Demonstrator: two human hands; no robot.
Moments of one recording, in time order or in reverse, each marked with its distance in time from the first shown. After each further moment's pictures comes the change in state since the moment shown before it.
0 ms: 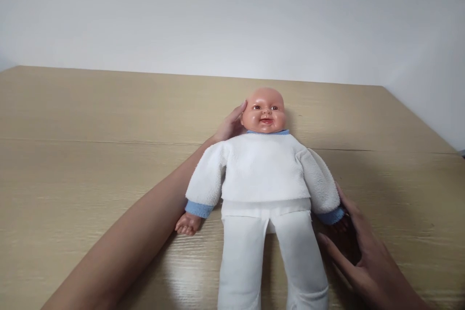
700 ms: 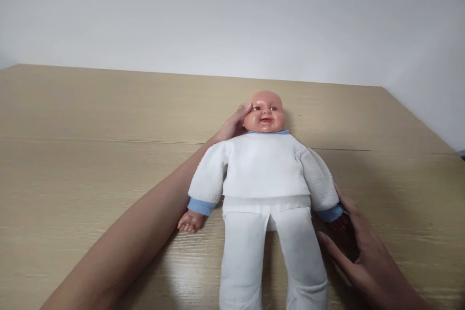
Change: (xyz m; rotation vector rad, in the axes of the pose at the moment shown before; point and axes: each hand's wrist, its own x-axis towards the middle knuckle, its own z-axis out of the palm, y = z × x) left_hand 0.002 -0.006 -0.003 -0.029 0.153 0.062; right_hand 0.002 -0.008 -0.004 0.011 -0.025 -0.026
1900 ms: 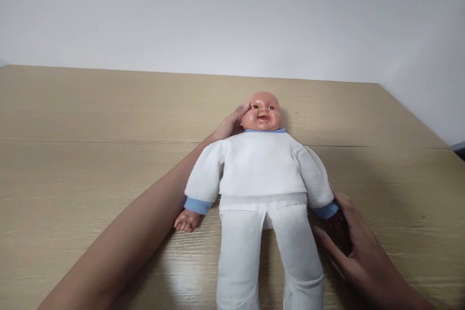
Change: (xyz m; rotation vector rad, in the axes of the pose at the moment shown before) left_hand -0.007 0.006 0.012 0.071 -0.054 -0.088; right_hand 0.003 -0.004 0.000 0.013 -0.009 0.001
